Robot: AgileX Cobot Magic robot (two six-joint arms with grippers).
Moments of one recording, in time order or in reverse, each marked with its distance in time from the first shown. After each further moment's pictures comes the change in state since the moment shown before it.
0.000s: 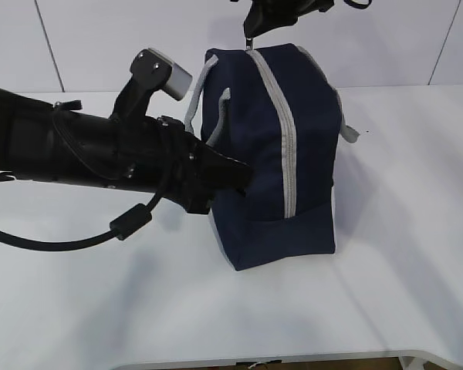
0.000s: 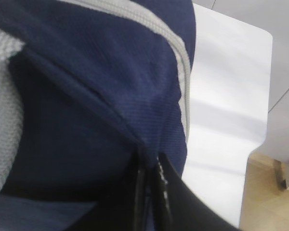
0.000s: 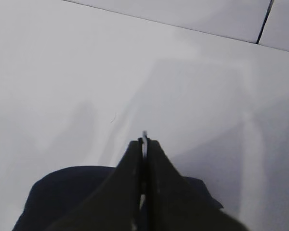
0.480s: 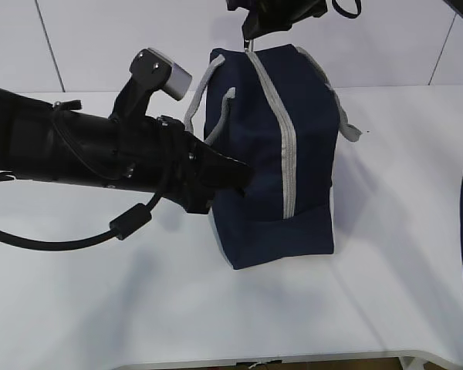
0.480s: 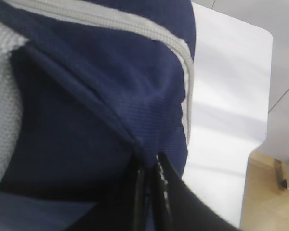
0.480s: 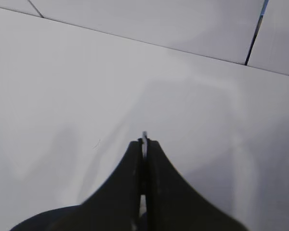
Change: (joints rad) left arm 0.000 0.000 0.000 0.003 0.000 0.000; right arm -0.005 0.089 -0.085 -0.027 -0.065 0.004
